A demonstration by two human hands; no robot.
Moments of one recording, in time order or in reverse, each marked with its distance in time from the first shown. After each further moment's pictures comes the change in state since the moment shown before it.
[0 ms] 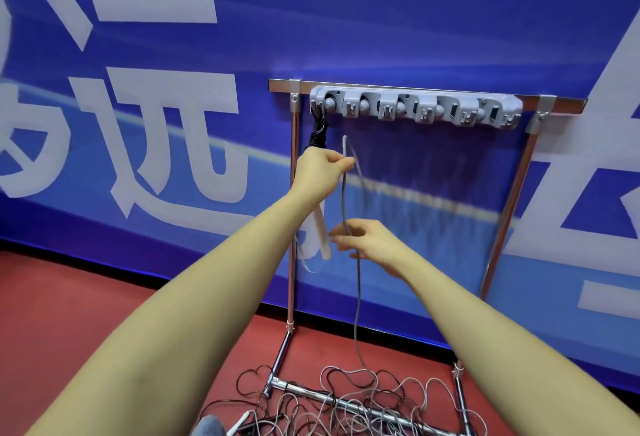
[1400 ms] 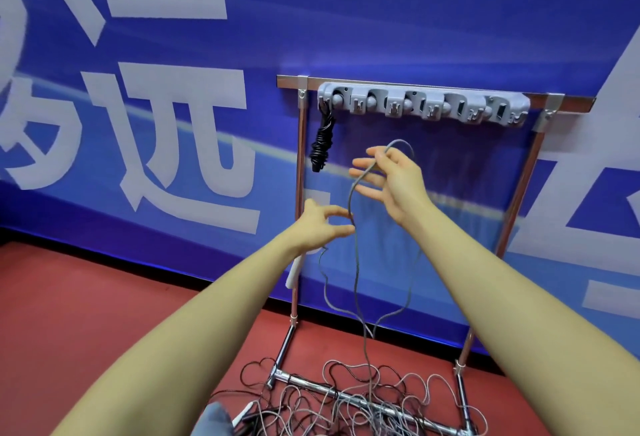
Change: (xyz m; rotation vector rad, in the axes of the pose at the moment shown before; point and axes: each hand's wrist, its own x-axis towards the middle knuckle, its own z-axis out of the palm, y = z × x) left_hand -0.055 -0.058 0.003 0.127 -0.422 -0.187; right_hand 0.006 -0.065 -0.026 0.561 0.351 -0.216
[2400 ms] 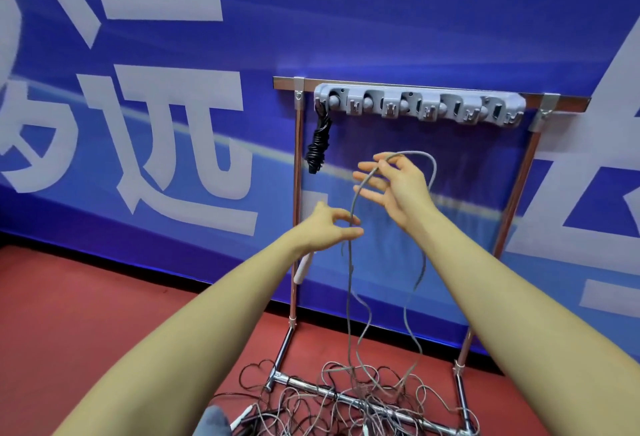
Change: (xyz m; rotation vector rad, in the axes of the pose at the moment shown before) left_hand 0.008 0.008 0.010 0.064 -0.063 0.045; right_hand 0.000 0.003 -0.010 0.163 0.021 0.028
